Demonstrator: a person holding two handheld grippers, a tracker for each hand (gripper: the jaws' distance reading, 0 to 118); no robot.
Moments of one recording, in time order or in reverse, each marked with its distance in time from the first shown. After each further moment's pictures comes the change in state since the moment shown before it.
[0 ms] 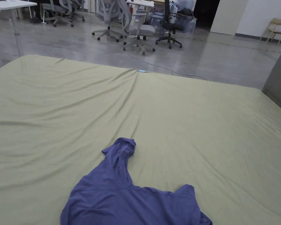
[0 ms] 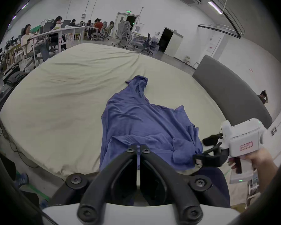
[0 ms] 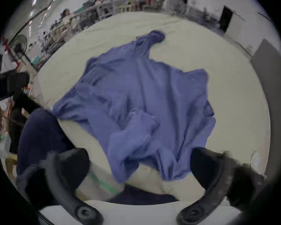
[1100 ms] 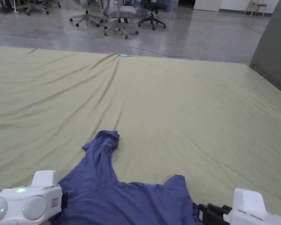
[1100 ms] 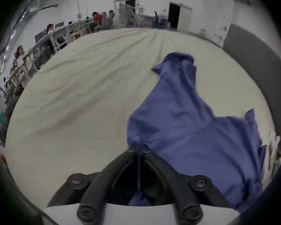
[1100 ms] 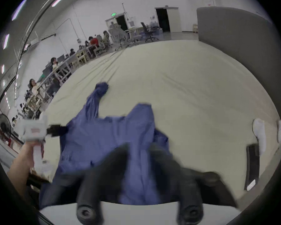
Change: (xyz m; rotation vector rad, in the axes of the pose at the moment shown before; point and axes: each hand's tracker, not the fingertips) left arm -0.041 0.100 -0.253 -0.123 0.229 -0.108; right arm 0.116 0.013 0.006 0.305 -0.065 -0.506
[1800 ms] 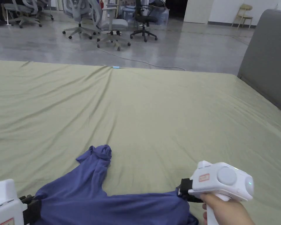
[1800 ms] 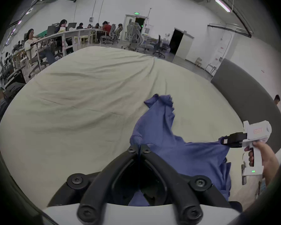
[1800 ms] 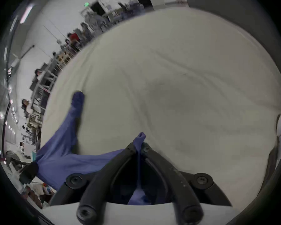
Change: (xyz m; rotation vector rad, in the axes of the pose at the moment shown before) left arm -0.029 -0.005 0.114 0.167 -0.124 0.129; right arm 0.033 0.067 -0.092 -0.160 0.002 -0.189
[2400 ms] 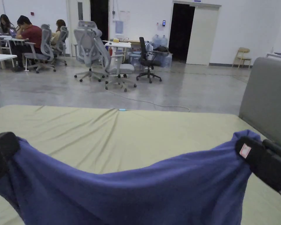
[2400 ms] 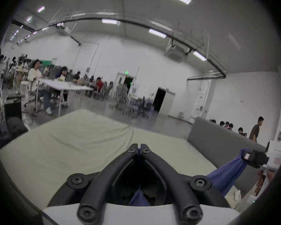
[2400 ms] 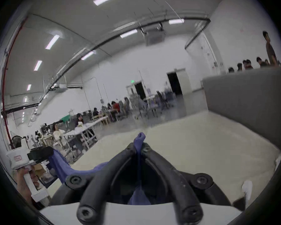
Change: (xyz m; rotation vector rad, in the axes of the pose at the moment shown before) left arm 0.063 0.123 0.217 0.654 -0.127 -0.016; right arm -0.105 -0.023 0.330 0.854 0.208 0.247
